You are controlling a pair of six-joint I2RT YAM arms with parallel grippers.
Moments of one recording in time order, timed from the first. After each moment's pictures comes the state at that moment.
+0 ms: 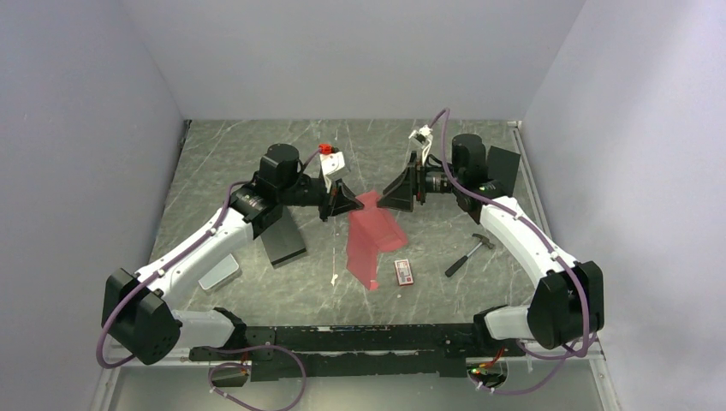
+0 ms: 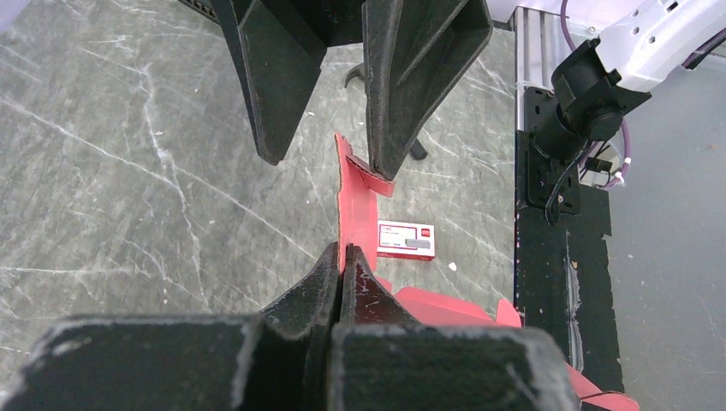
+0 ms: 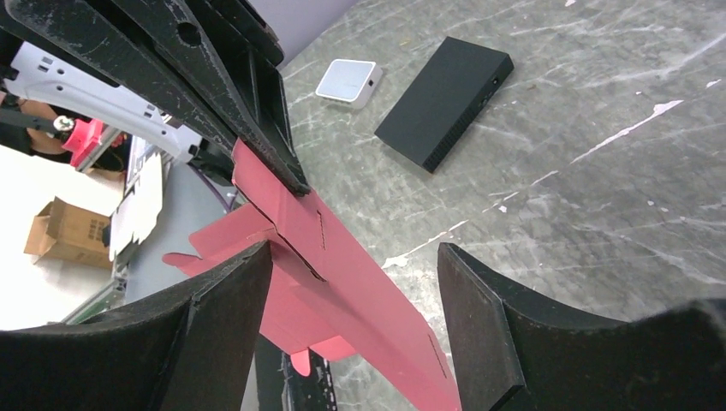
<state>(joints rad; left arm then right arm) -0.59 1.28 1.07 -0.12 0.80 0.14 0.31 1.33 1.02 -0.09 -1.07 0.25</state>
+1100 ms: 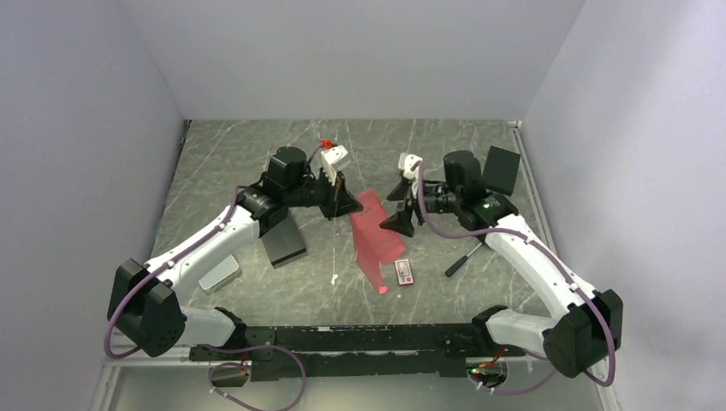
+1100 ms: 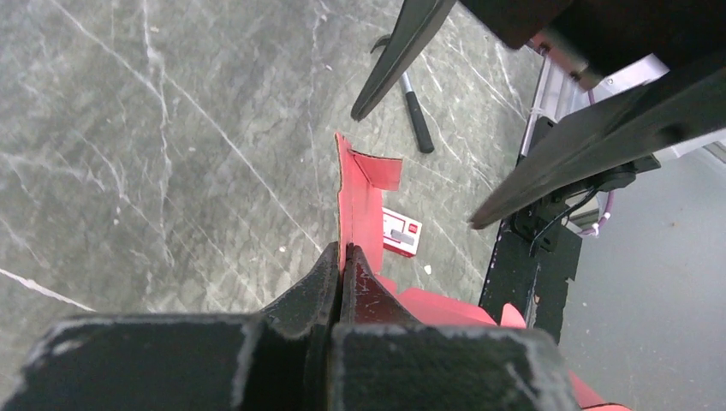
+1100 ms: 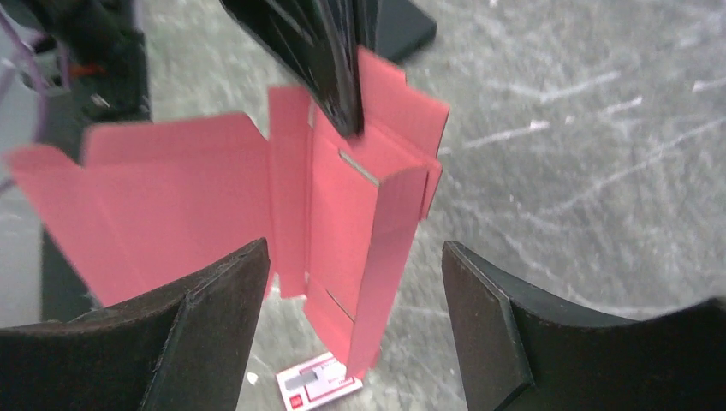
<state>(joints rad) -0.59 1.32 1.06 -0.14 0.65 -0.10 0.43 1.17 1.03 -0.37 -0.85 -0.36</state>
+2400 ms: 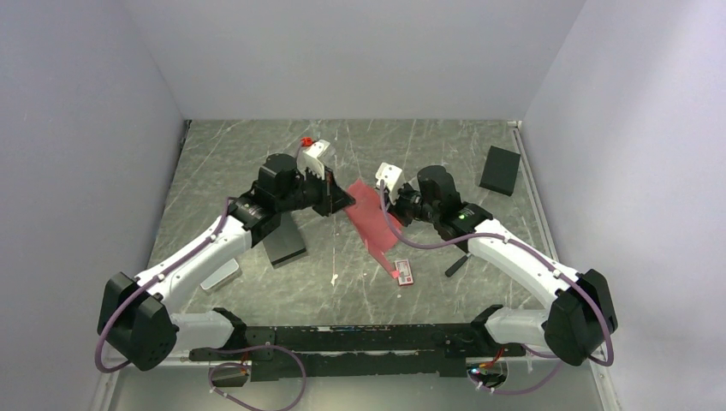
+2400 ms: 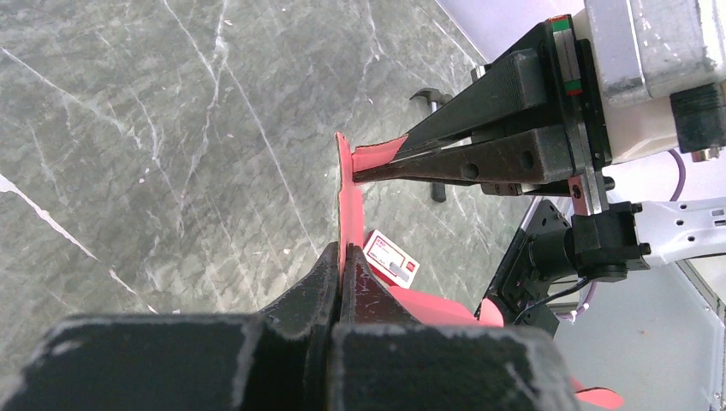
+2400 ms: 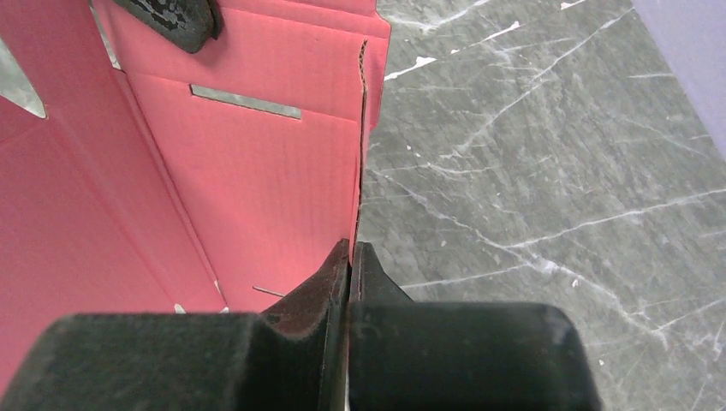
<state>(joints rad) -0.58 1.24 0.97 -0.06 0.46 -0.36 0.61 1.23 0.89 -0.17 -0.33 -0.41</state>
